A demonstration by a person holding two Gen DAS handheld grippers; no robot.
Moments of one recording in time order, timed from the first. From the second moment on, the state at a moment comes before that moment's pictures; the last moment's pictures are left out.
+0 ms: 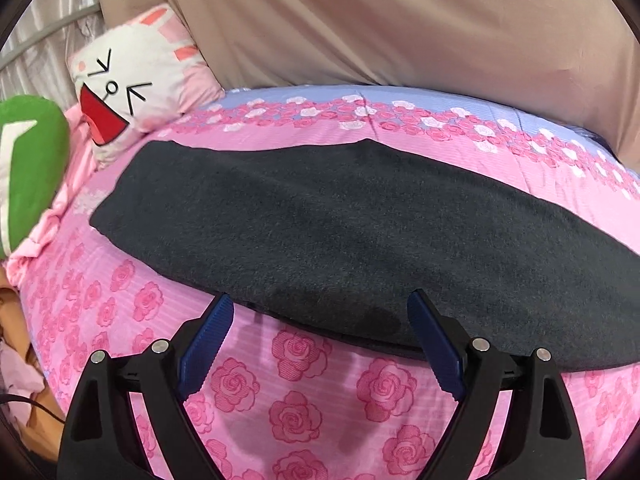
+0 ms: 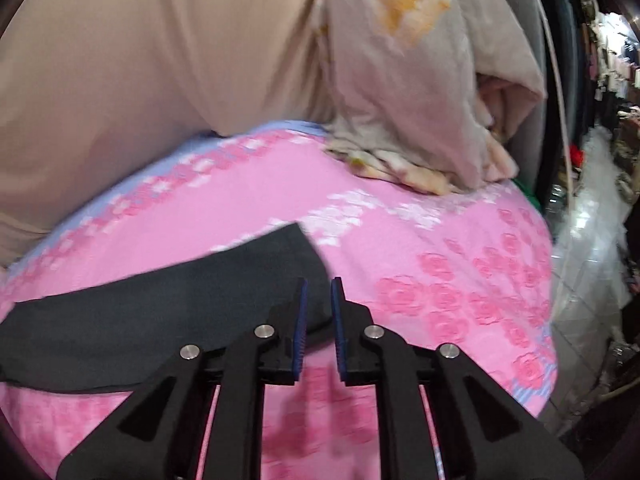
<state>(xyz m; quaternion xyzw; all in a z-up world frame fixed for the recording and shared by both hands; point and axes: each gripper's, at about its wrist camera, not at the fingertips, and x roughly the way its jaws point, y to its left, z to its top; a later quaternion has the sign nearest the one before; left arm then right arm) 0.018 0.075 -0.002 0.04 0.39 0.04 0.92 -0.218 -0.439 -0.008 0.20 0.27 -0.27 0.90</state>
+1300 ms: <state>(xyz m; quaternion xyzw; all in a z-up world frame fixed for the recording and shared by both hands) 0.069 0.109 -0.019 0.04 0.47 0.04 0.88 -0.021 -0.052 -0.049 0.04 0.41 0.14 0.90</state>
